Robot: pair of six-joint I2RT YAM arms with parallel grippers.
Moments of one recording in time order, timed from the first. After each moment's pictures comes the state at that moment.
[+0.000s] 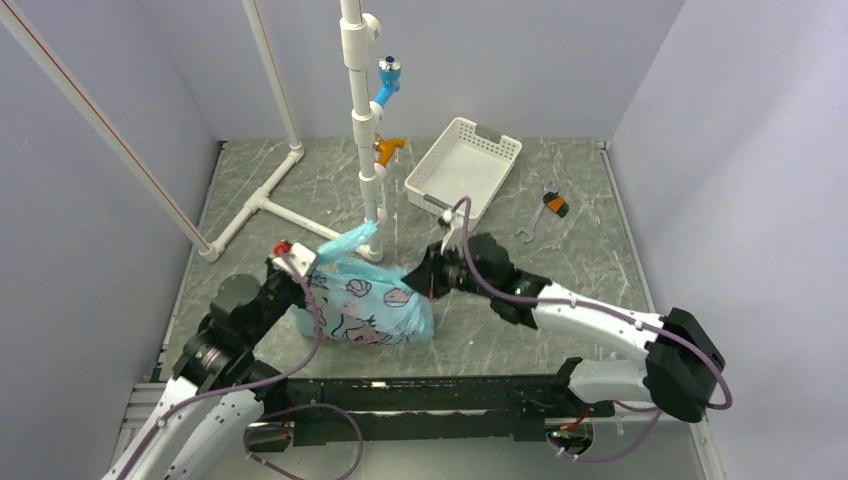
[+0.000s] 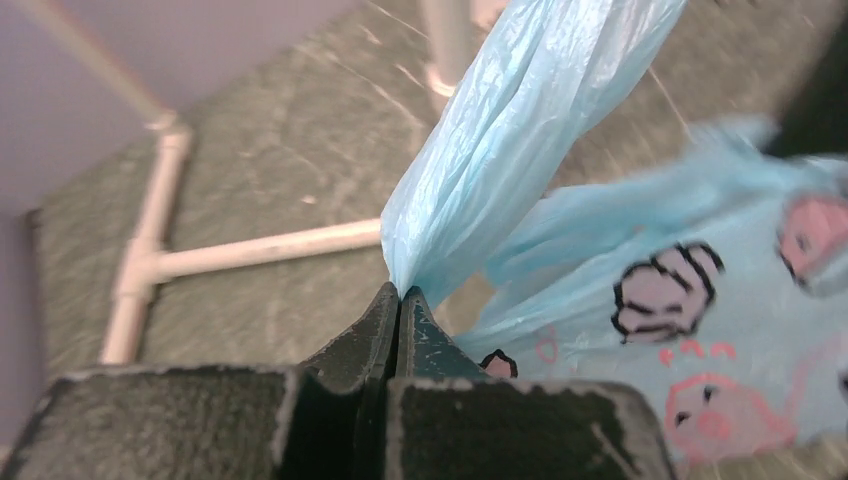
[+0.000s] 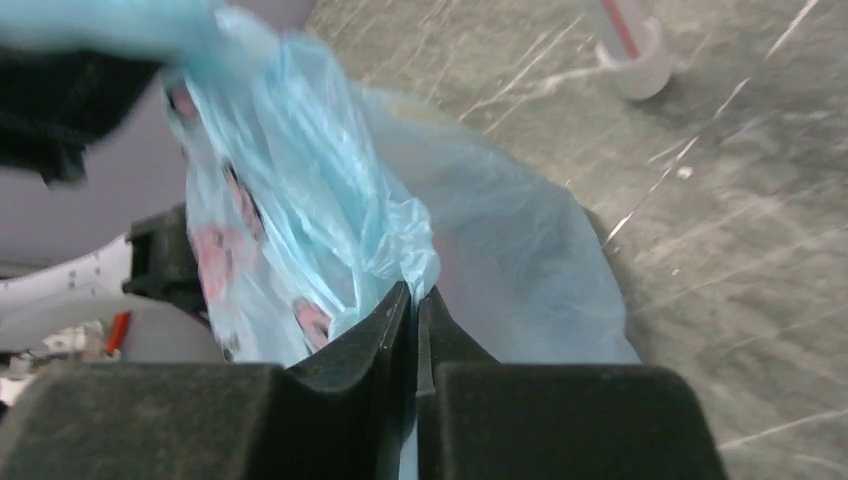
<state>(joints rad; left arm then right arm) -0.52 0.43 0.58 -0.38 0.03 0.22 0.82 1.25 0.75 0.16 -0.27 0.64</state>
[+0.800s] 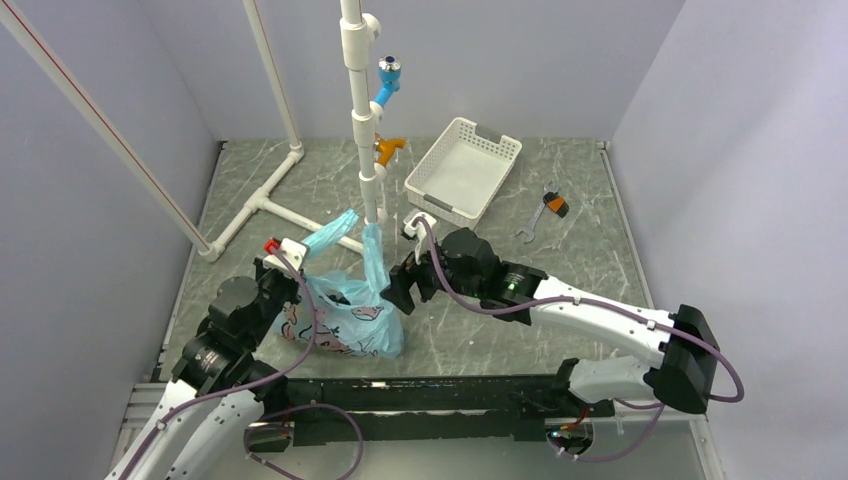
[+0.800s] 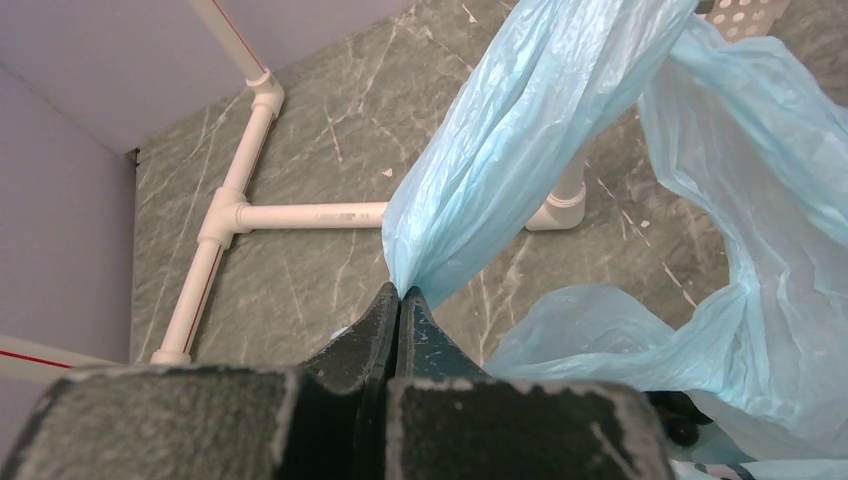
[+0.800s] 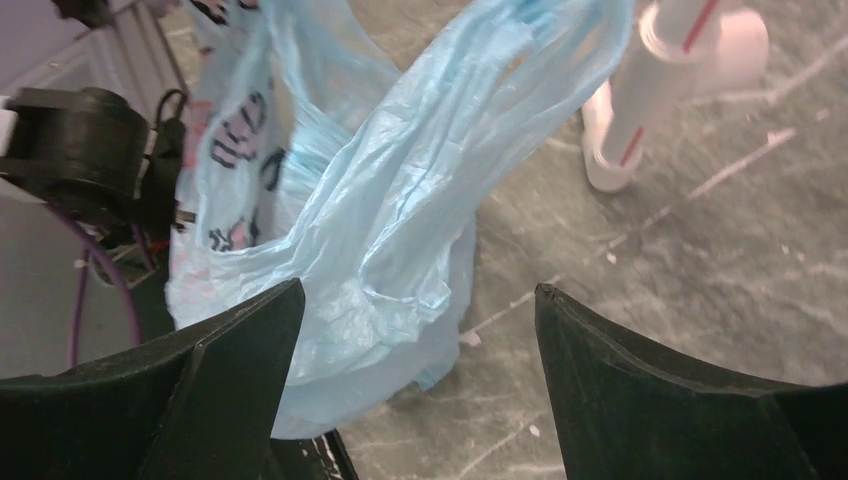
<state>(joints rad) -0.52 0.37 0.57 -0.38 -0.22 0.21 1.03 1.23 0.91 -0.07 -0.08 0.19</state>
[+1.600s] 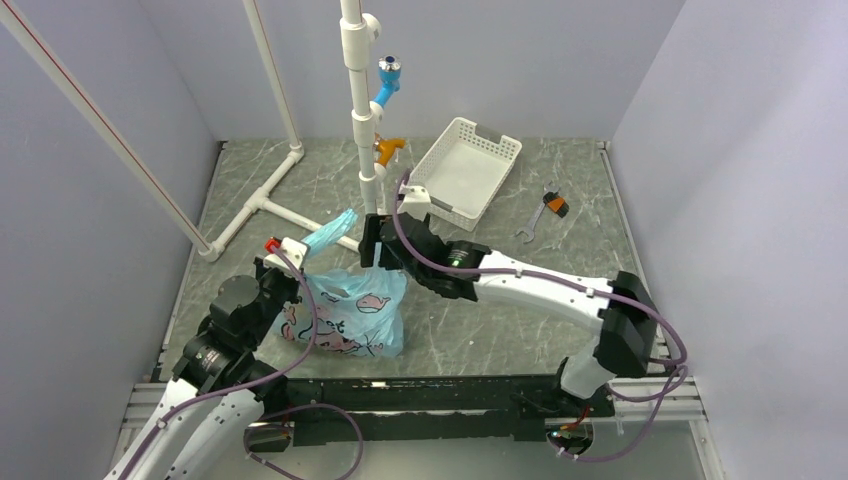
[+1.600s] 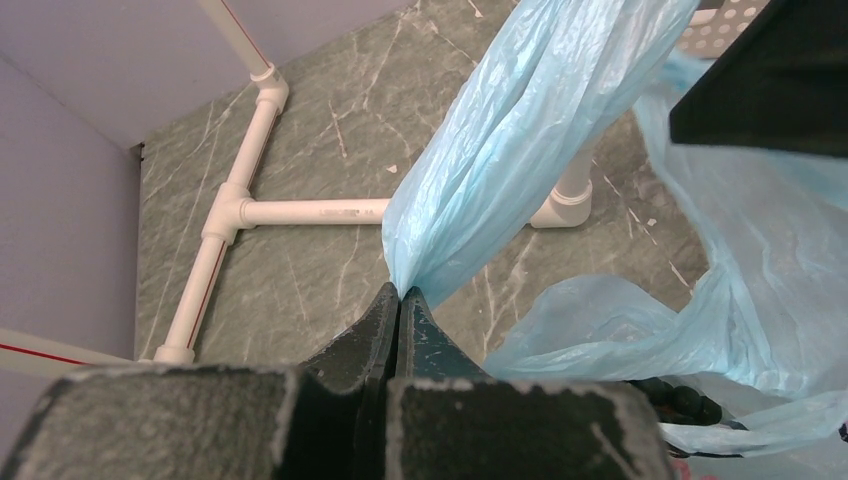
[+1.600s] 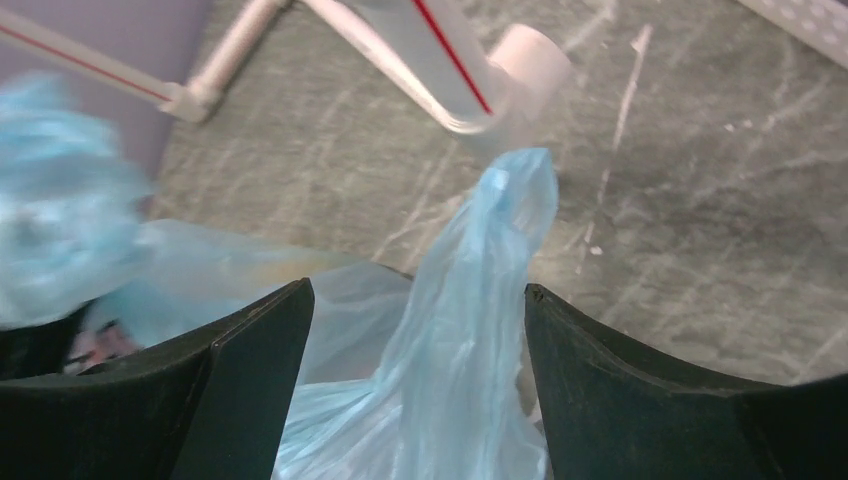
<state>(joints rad) -0.52 0.37 0.57 -0.38 -0.24 0.21 1.10 1.54 1.30 -0.25 0.45 0.74</state>
